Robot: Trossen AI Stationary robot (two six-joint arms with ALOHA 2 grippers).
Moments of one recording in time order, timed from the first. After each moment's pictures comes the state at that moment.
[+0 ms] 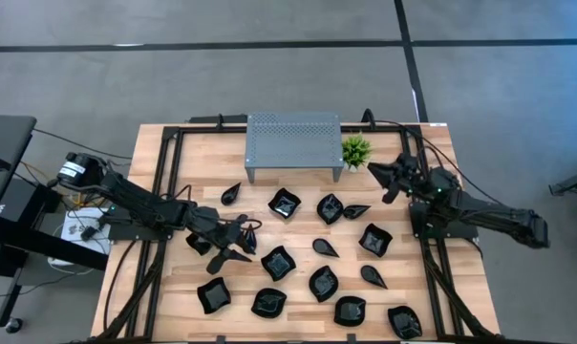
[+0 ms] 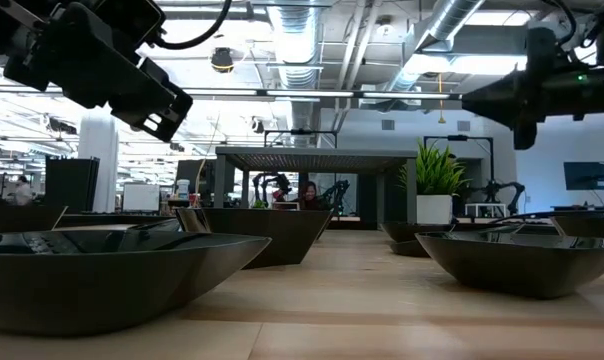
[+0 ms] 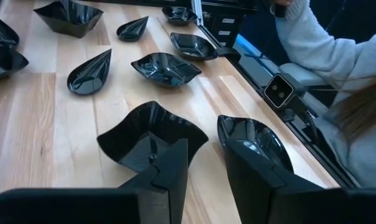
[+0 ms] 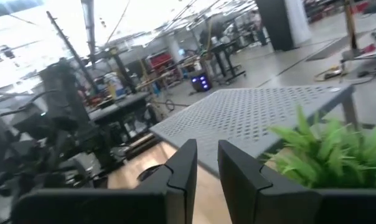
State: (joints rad) left arm -0.32 1.28 0.36 0.54 0.19 -0.10; right arm -0.35 0.14 0.01 0.21 0.12 0.39
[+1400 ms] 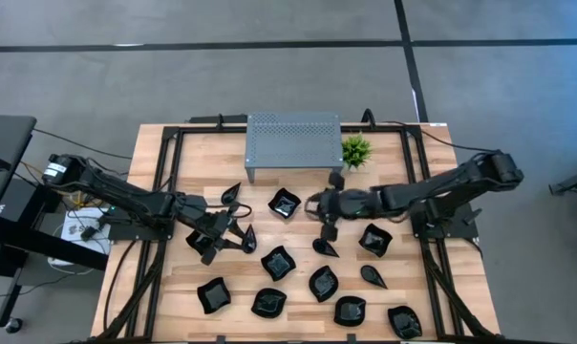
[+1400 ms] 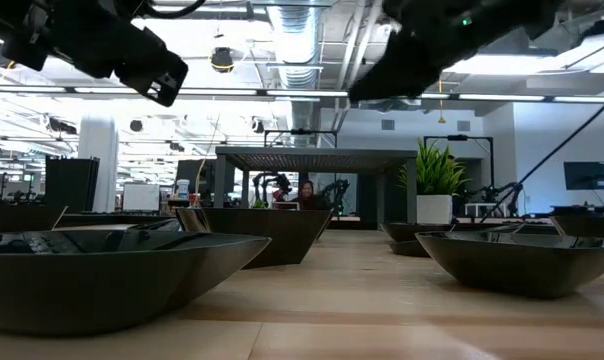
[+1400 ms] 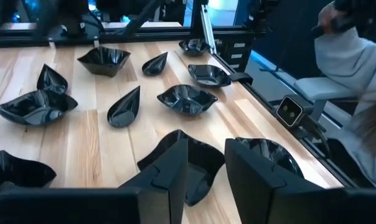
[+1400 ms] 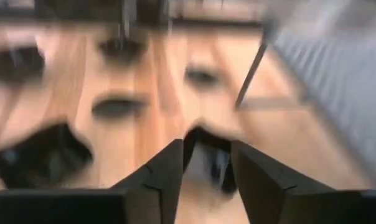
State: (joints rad) left arm -0.26 1.04 0.36 0.38 0.17 0.00; right arm 0.17 1.37 0.78 0.03 0.36 0.09
